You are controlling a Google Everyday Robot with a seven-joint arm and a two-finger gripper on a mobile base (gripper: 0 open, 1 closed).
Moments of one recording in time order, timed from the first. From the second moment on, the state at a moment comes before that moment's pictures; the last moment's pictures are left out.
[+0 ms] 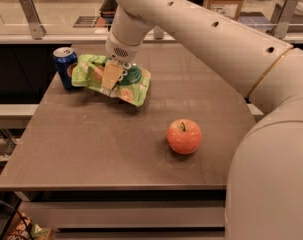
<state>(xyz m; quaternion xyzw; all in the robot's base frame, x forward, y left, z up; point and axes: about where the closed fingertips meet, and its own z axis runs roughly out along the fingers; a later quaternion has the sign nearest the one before) 0.659 0.103 0.874 -0.65 0.72 0.08 0.24</state>
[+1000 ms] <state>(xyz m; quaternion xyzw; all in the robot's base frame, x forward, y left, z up) 0.659 0.106 0.867 -0.65 0.72 0.08 0.23</state>
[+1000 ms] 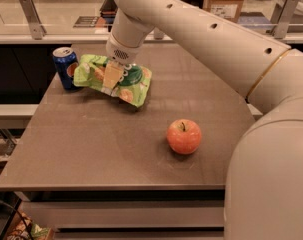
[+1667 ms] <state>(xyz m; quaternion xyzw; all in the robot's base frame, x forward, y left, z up) 0.658 0.108 0.863 -0.65 0.72 0.08 0.23</state>
